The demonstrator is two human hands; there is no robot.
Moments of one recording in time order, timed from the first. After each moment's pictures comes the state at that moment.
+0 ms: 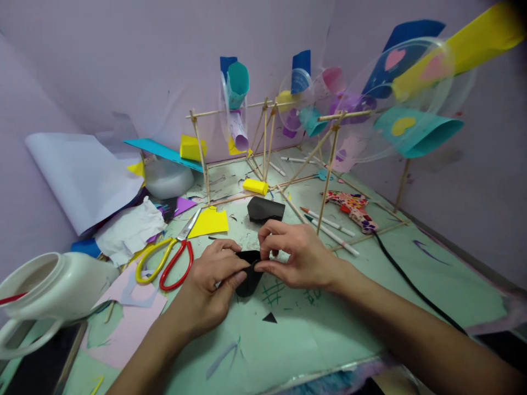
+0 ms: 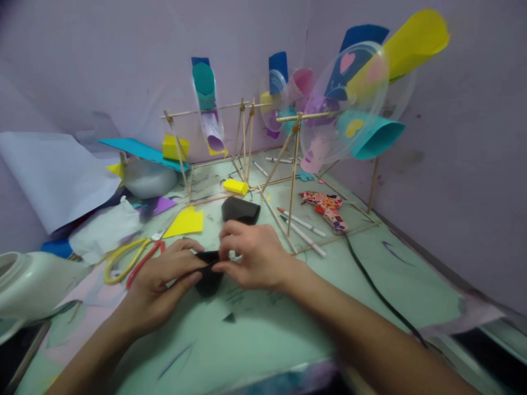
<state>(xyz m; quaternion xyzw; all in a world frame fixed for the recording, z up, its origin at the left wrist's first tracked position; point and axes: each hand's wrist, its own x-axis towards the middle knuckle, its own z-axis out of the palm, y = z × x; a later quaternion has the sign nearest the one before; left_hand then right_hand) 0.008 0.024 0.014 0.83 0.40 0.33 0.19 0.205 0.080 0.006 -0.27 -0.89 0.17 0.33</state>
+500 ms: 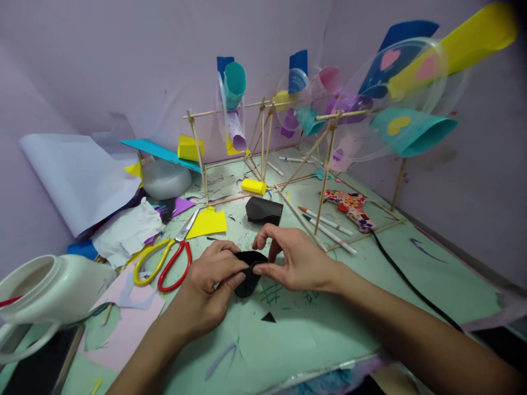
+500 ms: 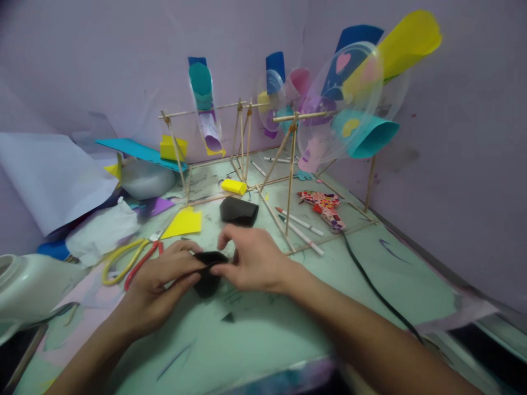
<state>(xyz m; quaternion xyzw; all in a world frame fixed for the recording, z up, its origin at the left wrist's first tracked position) 0.008 0.024 0.013 0.83 0.39 0.33 0.21 0.201 0.074 0.007 -0.36 -0.83 0.33 0.26</state>
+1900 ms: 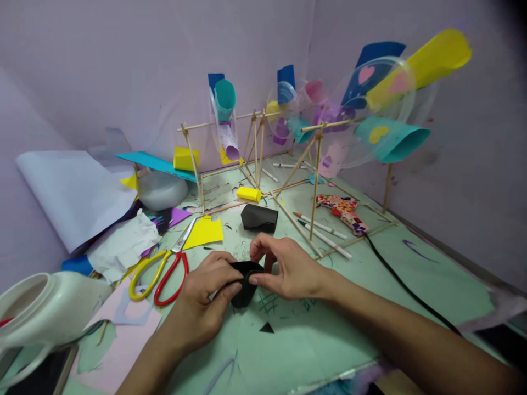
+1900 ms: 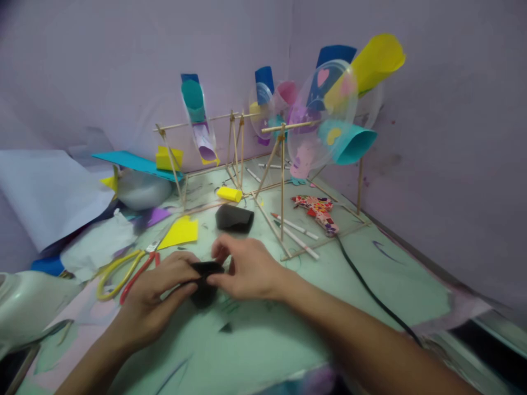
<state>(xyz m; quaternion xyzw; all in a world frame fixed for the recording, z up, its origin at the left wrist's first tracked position) 0.008 0.025 0.012 0.83 0.40 0.33 0.23 0.200 0.073 -0.001 -0.35 -0.81 0.39 0.28</state>
